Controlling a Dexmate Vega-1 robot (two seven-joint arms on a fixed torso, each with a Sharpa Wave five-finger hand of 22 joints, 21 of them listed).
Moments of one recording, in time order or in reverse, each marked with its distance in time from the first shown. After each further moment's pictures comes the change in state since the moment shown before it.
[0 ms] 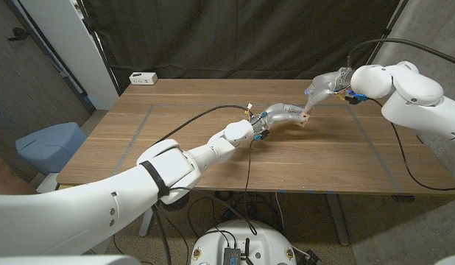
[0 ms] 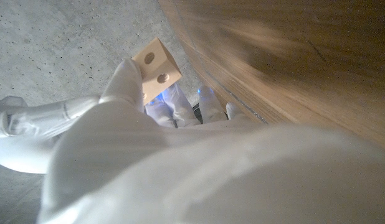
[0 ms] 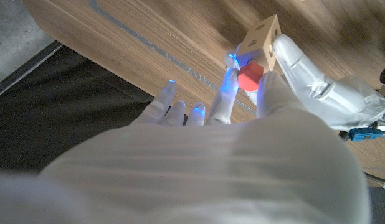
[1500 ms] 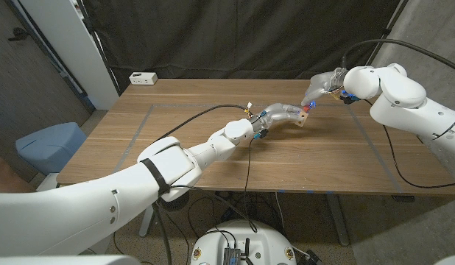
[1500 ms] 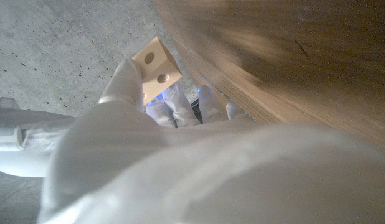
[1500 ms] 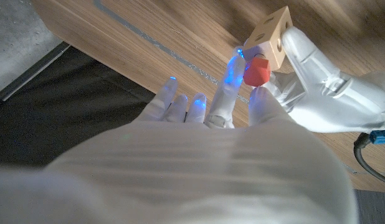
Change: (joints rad) left arm -0.015 -0.004 0.006 0.012 -0.017 0.044 0.000; left_hand 0.000 0.000 0.006 -0.005 0.000 0.000 0.000 0.000 0.000 -0.003 -0.001 0.001 0.000 0.005 0.005 0.000 0.000 0.000 0.000 0.000 0.000; right arm 0.049 0.070 -0.069 0.043 -0.089 -0.043 0.016; right_hand -0.104 0.044 -0.029 0.020 0.000 0.198 0.062 0.008 -0.077 0.140 0.036 0.019 -0.005 0.095 -0.002 0.011 -0.017 0.054 0.007 0.000 0.001
